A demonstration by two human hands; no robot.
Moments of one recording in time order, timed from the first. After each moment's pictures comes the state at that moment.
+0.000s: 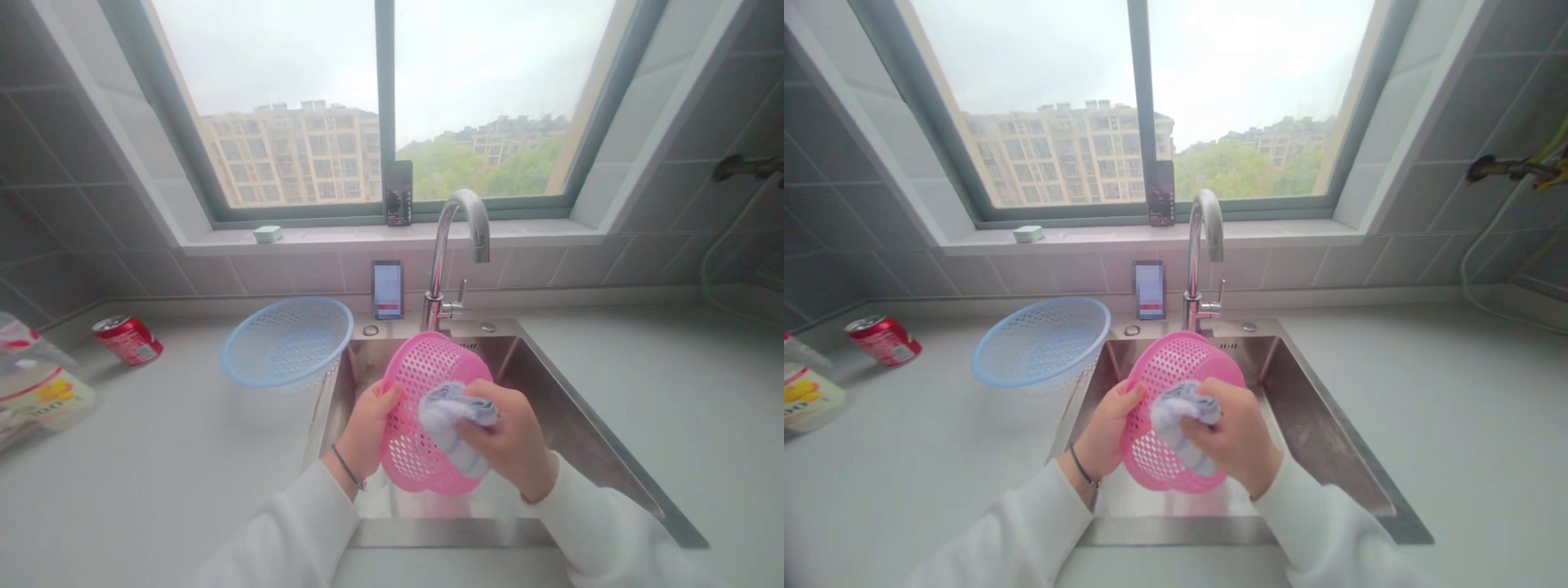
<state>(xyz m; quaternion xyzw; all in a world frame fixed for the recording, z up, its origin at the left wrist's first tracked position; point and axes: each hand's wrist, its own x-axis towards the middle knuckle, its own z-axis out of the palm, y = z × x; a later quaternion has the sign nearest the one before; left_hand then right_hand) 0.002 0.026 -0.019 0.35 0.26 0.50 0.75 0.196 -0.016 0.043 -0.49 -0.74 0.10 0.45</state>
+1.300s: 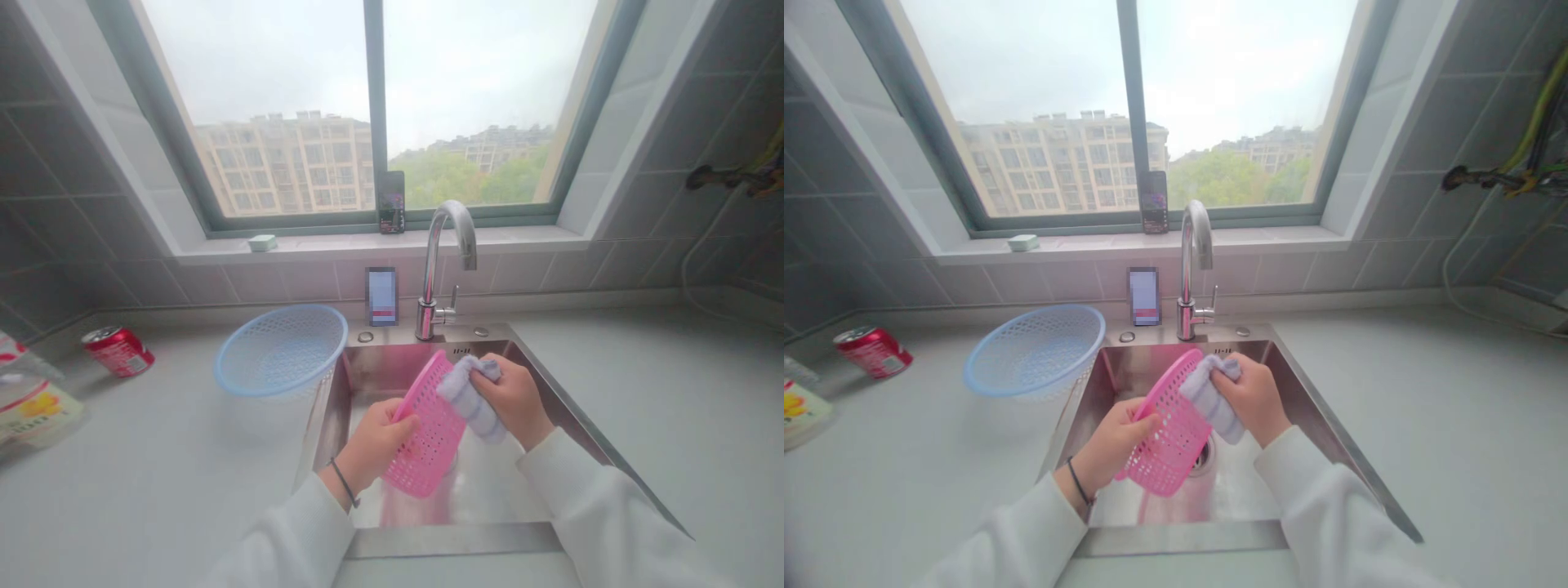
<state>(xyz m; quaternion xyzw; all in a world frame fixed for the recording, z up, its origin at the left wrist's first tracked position) 0.003 0.018 -0.009 0.54 0.35 0.39 0.66 0.230 0.023 0.030 -0.62 -0.64 0.12 0.44</state>
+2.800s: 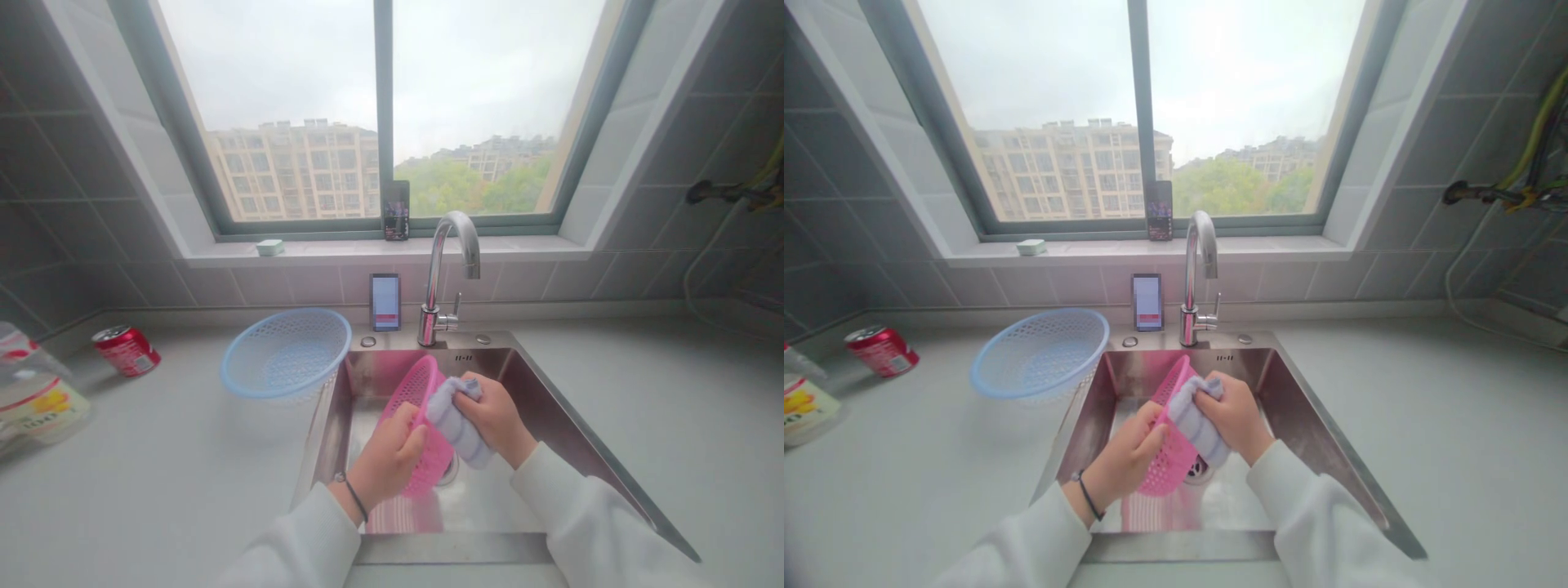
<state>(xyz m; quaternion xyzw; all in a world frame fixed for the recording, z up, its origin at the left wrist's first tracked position) 0.007 0.013 -0.023 0.74 0.39 0.34 0.44 0.212 0.027 0.015 -0.57 -0.65 0.24 0.45</state>
